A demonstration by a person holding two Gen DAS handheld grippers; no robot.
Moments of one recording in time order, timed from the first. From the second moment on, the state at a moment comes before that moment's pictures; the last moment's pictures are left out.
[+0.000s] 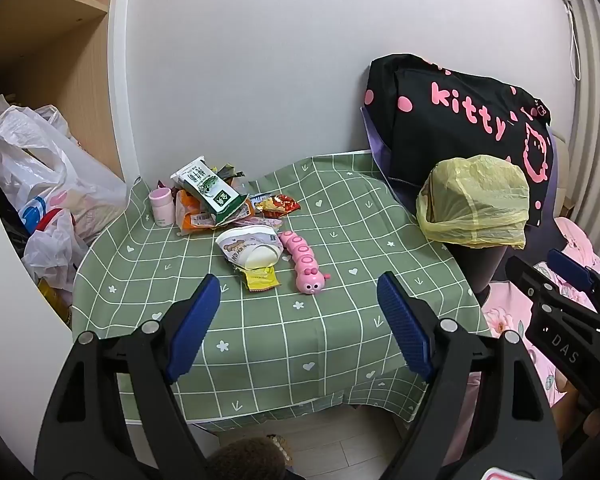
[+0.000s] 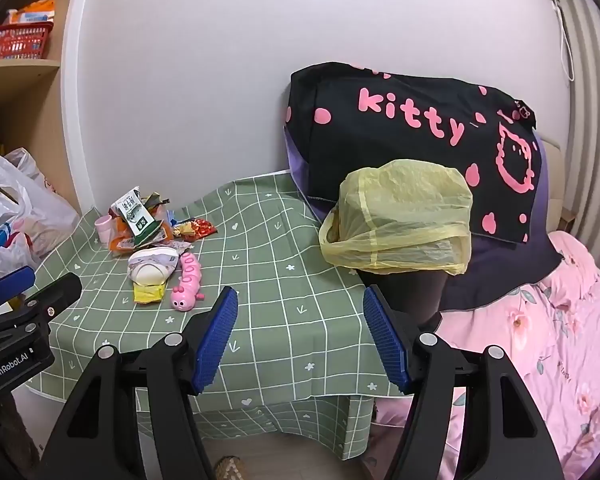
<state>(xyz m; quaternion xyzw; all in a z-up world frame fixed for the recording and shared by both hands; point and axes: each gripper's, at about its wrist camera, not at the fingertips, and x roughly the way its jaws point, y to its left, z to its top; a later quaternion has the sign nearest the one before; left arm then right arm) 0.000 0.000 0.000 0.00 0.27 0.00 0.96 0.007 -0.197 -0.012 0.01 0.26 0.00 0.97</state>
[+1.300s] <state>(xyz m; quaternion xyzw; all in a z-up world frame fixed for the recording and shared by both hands) 0.040 0.079 -0.029 -0.05 0.30 0.08 0.95 0.063 -0.160 -0.050 -0.01 0.30 0.07 0.95</state>
